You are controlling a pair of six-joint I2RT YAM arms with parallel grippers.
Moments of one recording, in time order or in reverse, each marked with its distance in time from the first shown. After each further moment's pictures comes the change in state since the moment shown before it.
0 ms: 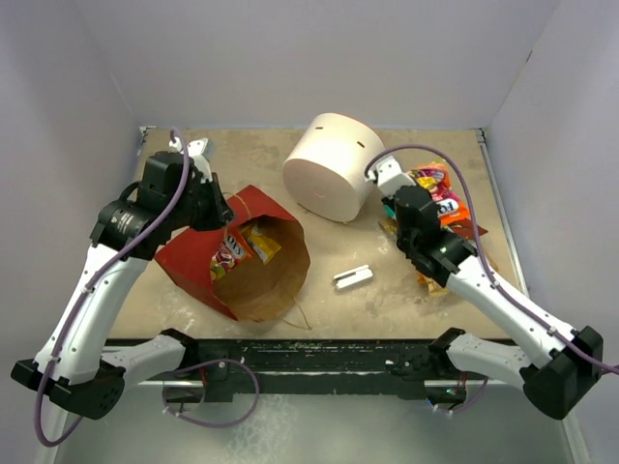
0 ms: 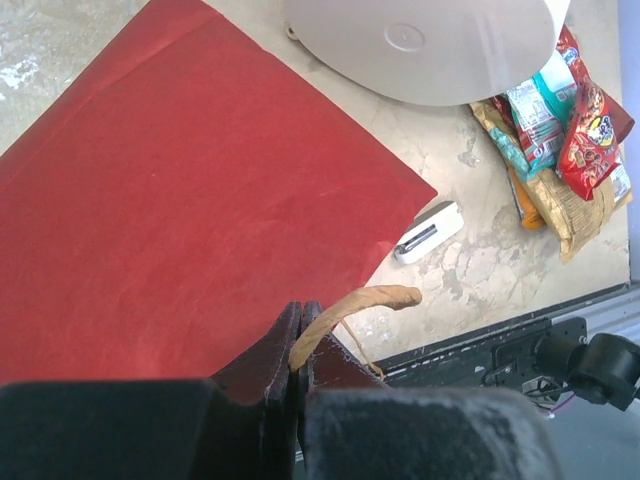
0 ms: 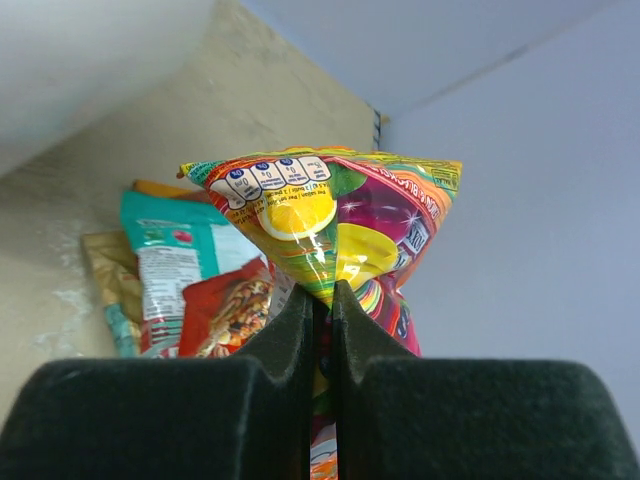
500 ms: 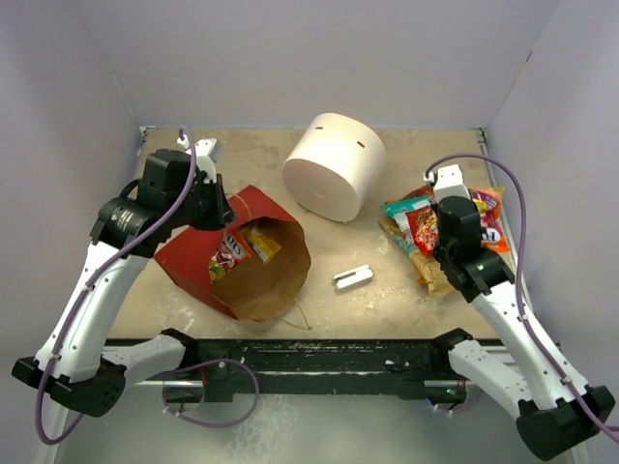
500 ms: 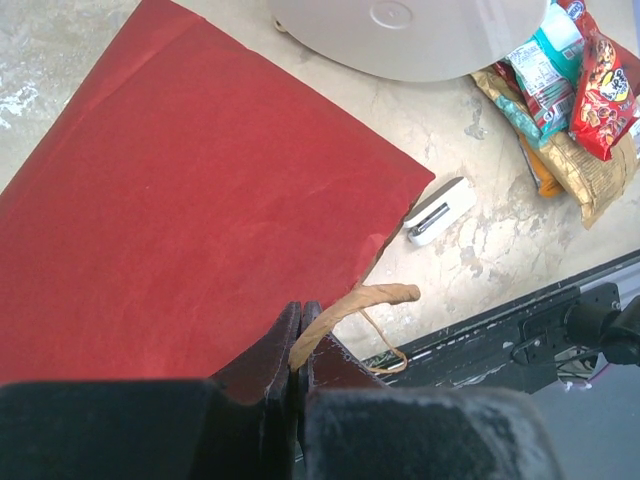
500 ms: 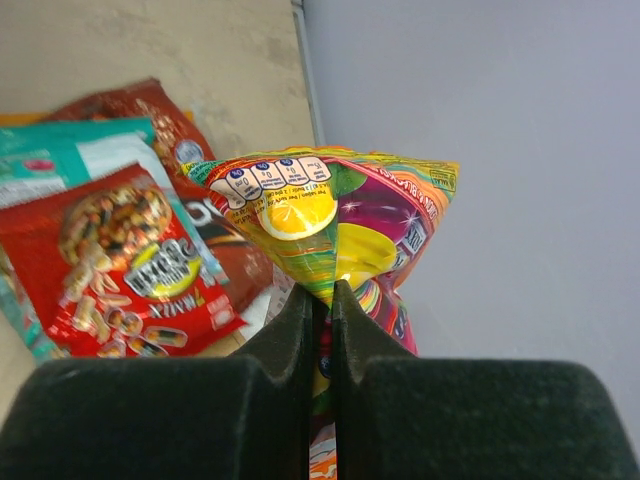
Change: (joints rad) left arm 0.000 0.023 0.026 -0.014 0.046 0.114; right arm -0.289 -0.169 -0.041 -0.198 0.019 0.208
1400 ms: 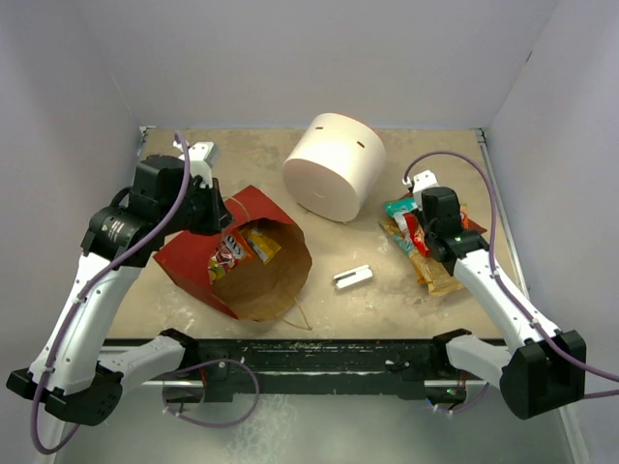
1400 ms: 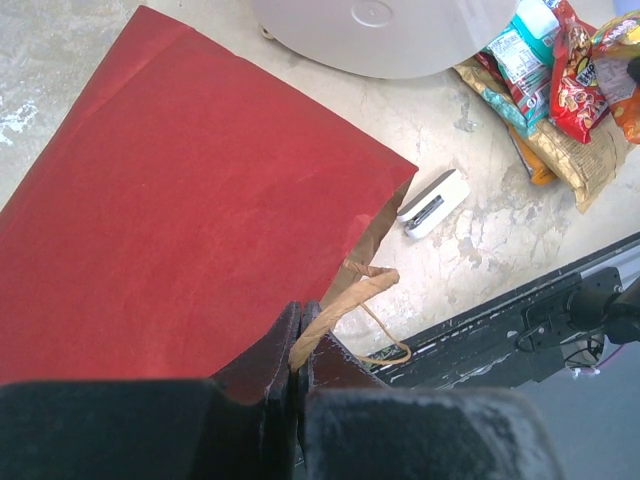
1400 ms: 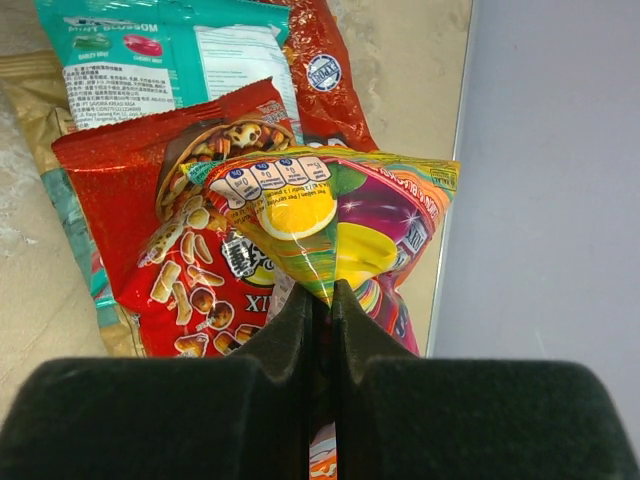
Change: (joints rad) left arm 0.000 -0.050 -0.013 0.002 0.028 0.043; right arm -0.124 0.238 -0.042 -0.039 -0.294 0.036
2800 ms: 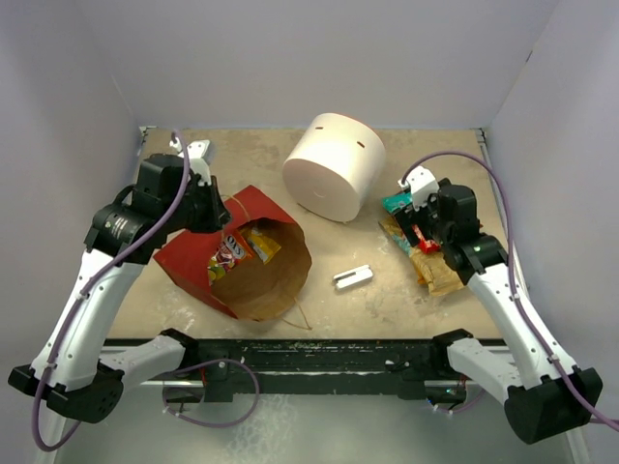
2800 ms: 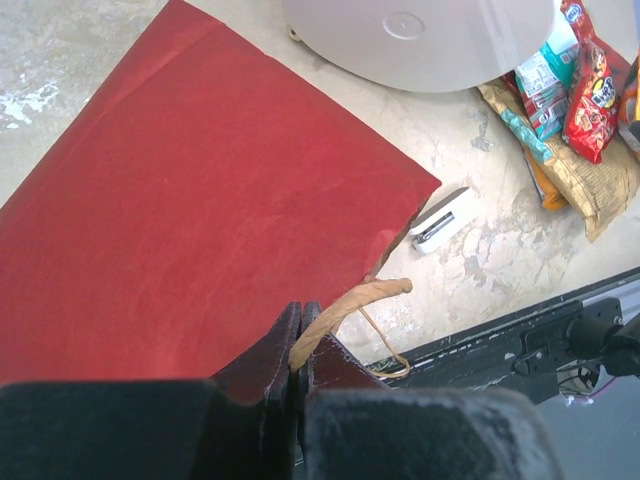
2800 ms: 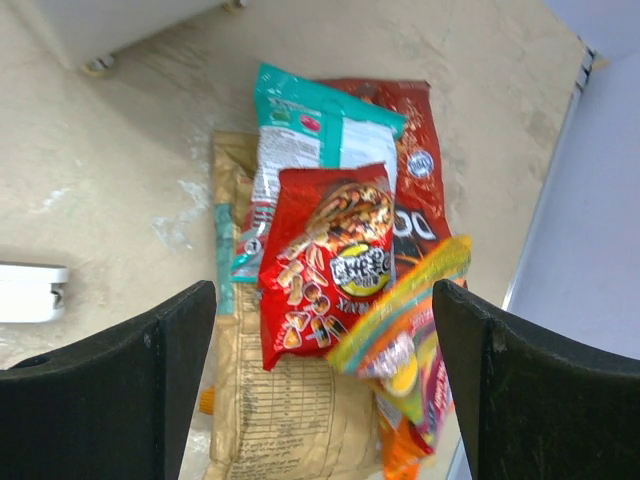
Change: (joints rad) left arm 0.000 0.019 0.000 -0.002 -0.053 -0.057; right arm 0.000 -0.149 0.063 -0.083 -0.369 -0.090
